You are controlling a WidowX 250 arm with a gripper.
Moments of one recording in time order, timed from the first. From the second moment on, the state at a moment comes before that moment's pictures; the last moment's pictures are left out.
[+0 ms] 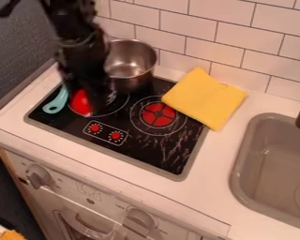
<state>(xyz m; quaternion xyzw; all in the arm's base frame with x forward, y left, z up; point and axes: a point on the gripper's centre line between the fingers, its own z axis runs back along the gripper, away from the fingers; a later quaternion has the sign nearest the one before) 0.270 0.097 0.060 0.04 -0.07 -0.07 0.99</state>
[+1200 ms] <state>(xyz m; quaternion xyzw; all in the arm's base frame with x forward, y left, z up) 0.267 0.114 0.060 0.04 -0.08 -0.06 0.99</state>
